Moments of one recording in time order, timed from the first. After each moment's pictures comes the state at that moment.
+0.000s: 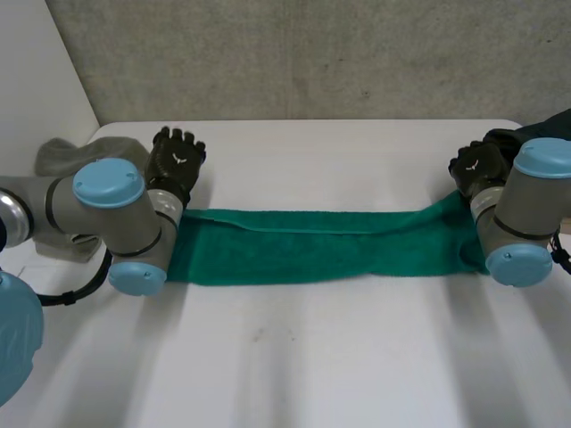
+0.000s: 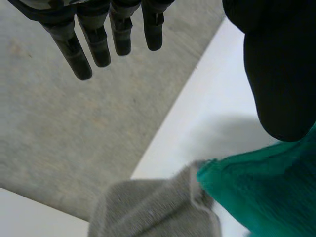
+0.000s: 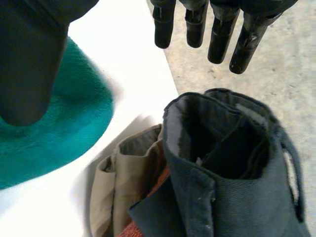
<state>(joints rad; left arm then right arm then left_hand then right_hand) 4.33 -2.42 -1.12 3.56 -1.64 3.87 1.78 -0.71 1.06 -0.21 1.63 2.17 0.21 0.23 0.24 0.23 0.06 0.20 0.23 0.22 0.24 0.08</state>
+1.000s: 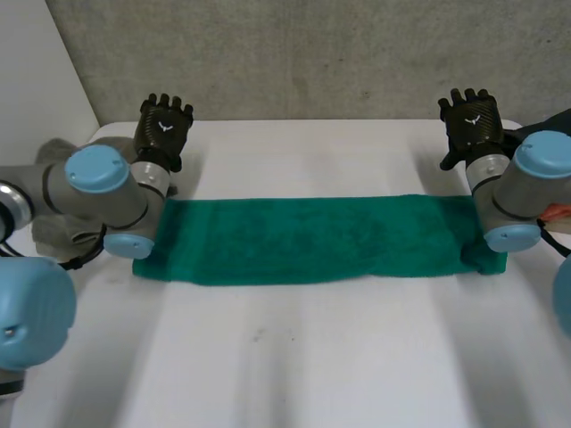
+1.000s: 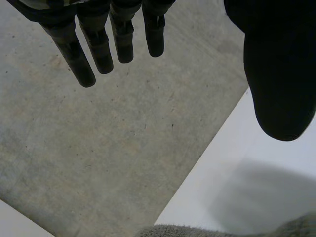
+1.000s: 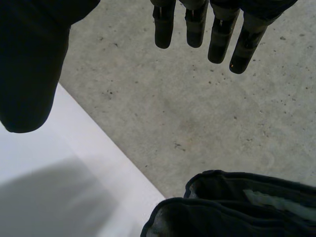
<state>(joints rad) 4.42 -2.63 -0.77 3.61 -1.50 3.74 1.74 -0.48 0.68 -0.38 1.42 2.69 0.28 0.29 0.29 0.29 0.12 0.20 0.22 0.21 0.24 0.07</state>
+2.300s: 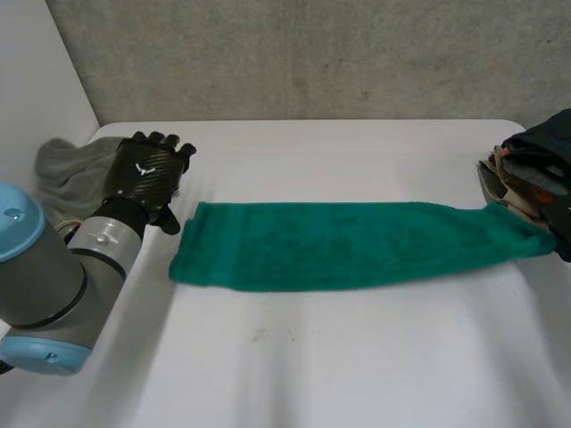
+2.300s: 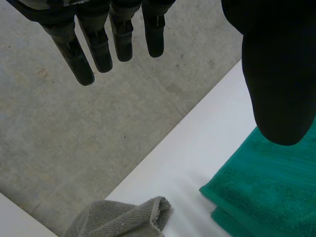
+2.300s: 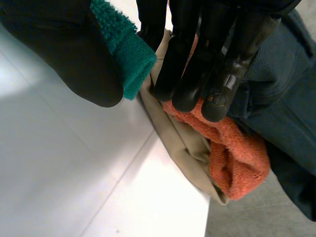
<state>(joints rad) 4.36 -1.82 -1.78 3.63 -1.49 3.58 1.38 -1.08 1.62 -0.22 1.31 2.31 0.27 0.27 0.27 0.27 0.08 0.98 1.18 1.18 1.19 0.98</state>
